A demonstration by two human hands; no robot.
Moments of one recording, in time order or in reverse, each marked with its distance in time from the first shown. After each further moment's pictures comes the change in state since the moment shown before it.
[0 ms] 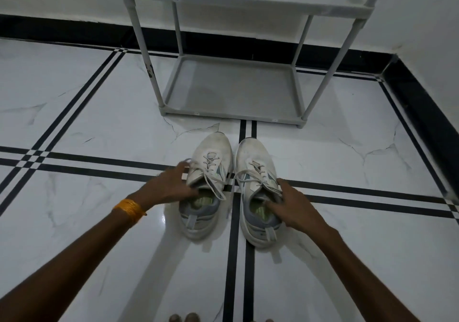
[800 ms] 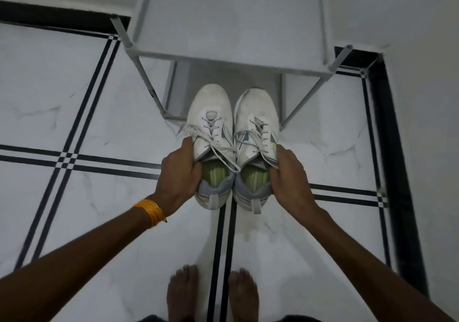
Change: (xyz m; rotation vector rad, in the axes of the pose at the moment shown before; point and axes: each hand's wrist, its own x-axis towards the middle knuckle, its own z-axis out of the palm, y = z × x) left_hand -0.084 0.144 -0.127 -0.080 0.451 0.248; right_hand -0.038 -0.142 -0.170 -0.033 0.197 -0.170
